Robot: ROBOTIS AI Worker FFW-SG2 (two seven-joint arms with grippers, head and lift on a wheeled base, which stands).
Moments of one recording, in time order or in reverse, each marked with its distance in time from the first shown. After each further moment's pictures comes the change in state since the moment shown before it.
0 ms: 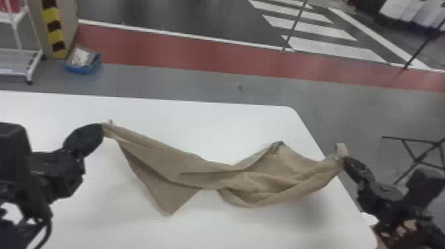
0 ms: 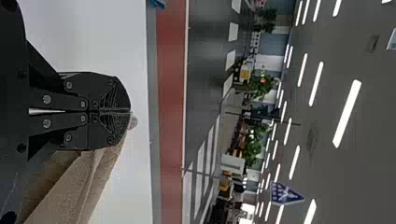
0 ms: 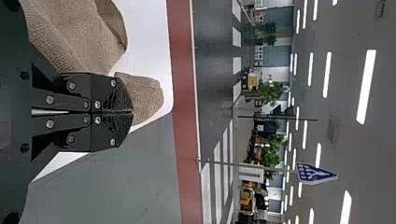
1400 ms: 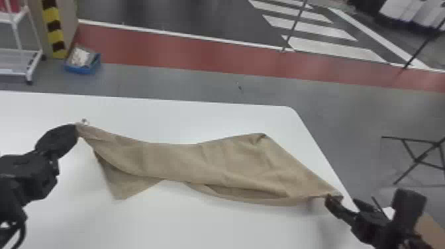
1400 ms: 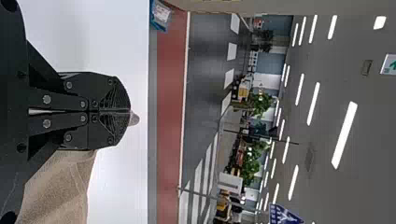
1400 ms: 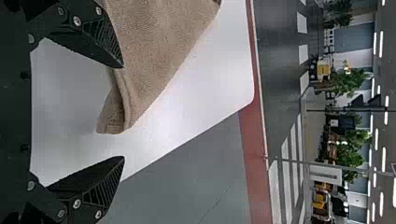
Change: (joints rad) left arm 0.019 0.026 0.068 0.045 0.028 -0.039 -0.014; right arm 0.011 0.032 -0.029 0.047 0.119 0.208 0.075
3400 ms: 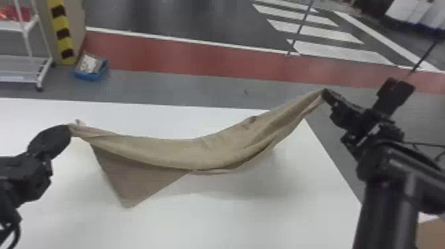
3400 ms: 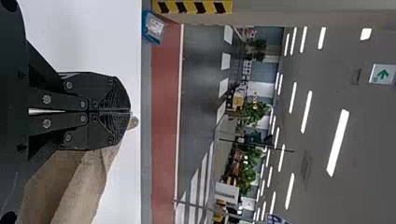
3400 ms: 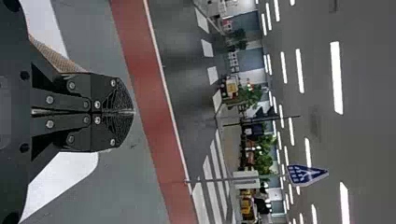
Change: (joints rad) left arm -0.009 0.034 0.031 0.015 0.017 -0.032 0.022; right arm -0.618 -0.012 0.172 0.093 0.026 0.104 -0.148
